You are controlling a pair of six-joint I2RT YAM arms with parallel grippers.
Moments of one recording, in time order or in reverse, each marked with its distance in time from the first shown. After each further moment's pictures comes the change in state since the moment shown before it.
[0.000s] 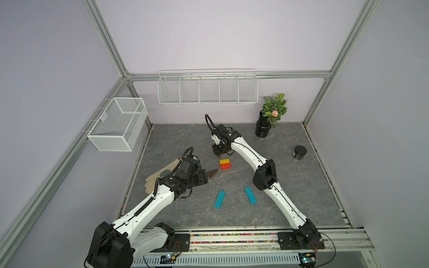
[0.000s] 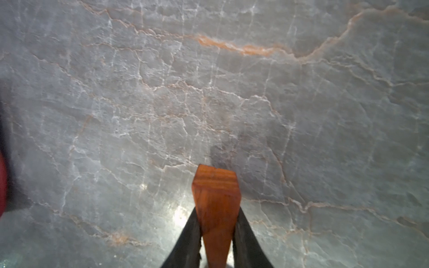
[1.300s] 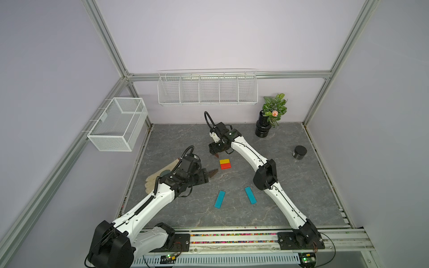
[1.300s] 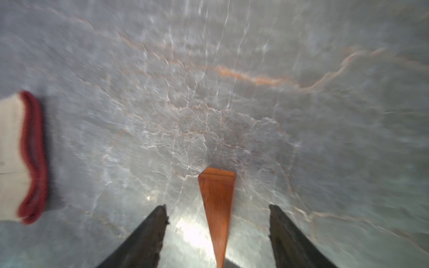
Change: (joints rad) left arm 0.000 0.023 0.044 -0.019 0.007 0.040; right arm -0.008 -0.055 0.000 0.043 -0.020 -0.008
